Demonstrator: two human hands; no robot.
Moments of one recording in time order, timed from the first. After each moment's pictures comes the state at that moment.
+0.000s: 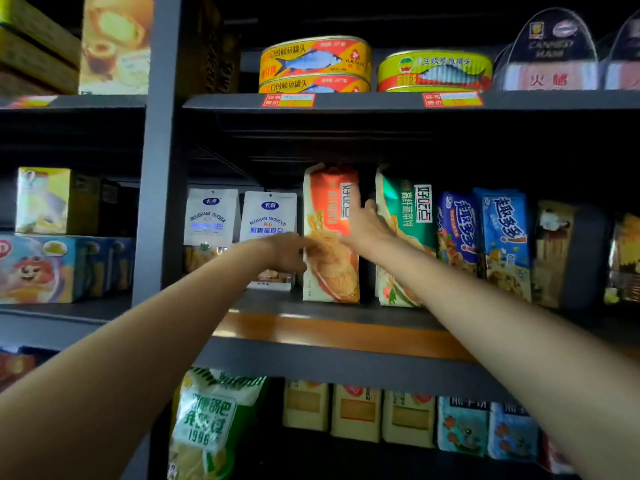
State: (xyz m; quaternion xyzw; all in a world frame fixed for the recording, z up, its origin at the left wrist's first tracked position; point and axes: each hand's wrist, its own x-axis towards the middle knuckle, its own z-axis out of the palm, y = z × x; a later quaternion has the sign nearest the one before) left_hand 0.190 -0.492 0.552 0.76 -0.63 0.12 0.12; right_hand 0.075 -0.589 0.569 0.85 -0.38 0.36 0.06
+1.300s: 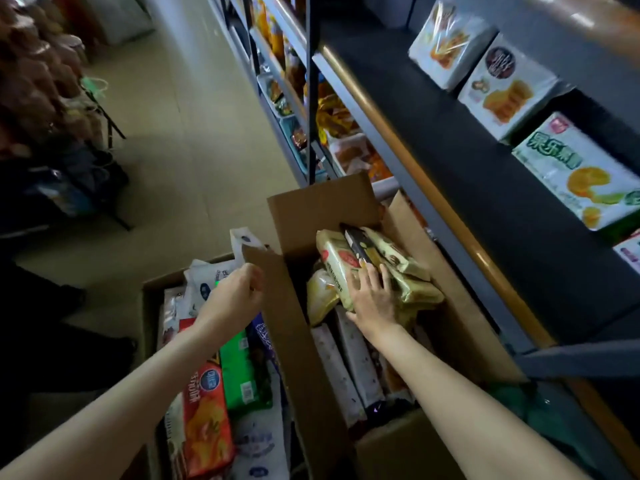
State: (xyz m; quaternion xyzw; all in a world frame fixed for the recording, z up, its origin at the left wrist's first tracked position) left_hand 0.277 0.045 -0.007 0.95 0.04 -0.15 0.28; right_hand 0.288 -0.177 -0.100 0.98 0.09 -0.15 0.11
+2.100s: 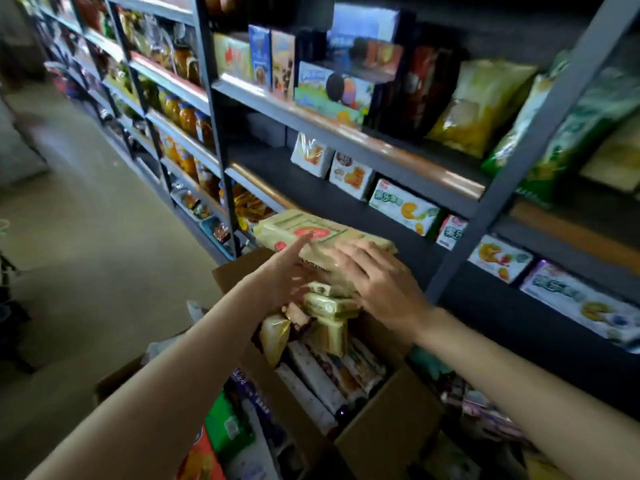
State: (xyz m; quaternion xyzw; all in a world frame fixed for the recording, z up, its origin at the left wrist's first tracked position) left_hand 0.229 -0.054 0.151 0.61 0.08 -0.38 0.69; right_hand 0.135 -0.206 0.157 0.93 0.20 0.30 0.06
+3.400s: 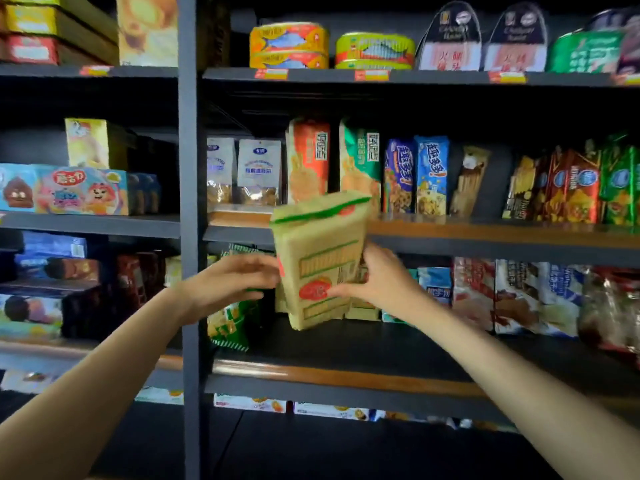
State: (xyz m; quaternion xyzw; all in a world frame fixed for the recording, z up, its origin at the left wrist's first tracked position) left_hand 0.099 -0.296 0.399 0.56 -0.61 -0.27 0.49; right_hand -0.113 -0.414 0.409 0.90 -0.21 0.36 -0.11
